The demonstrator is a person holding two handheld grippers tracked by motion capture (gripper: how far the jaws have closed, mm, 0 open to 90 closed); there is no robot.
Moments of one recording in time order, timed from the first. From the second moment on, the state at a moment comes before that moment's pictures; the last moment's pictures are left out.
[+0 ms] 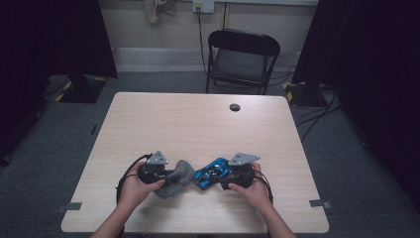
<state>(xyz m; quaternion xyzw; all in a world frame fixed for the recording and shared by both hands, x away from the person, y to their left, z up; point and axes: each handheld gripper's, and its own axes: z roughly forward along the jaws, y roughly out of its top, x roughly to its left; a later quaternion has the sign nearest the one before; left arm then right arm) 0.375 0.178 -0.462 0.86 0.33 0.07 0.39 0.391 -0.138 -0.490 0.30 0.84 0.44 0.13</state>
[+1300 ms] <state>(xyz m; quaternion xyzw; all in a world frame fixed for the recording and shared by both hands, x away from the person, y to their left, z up) 0.327 0.126 -0.469 0.90 0.24 -0.01 0.37 0.392 -0.138 -0.490 0.30 0.84 0.44 0.13</state>
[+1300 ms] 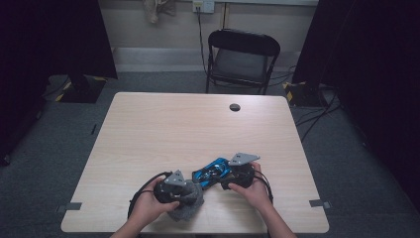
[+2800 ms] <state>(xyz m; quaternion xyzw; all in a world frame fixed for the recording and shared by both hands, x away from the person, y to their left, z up) 0.388 0.204 -0.445 0.84 0.35 0.09 0.42 0.391 -0.138 -0.490 0.30 0.84 0.44 0.13</state>
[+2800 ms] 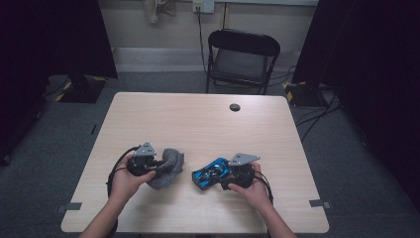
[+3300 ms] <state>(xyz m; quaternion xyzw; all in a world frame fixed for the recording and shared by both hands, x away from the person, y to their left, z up) 0.437 0.196 -0.467 0.82 0.38 0.10 0.40 0.391 -0.139 -0.491 0.29 0.84 0.44 0.13</state>
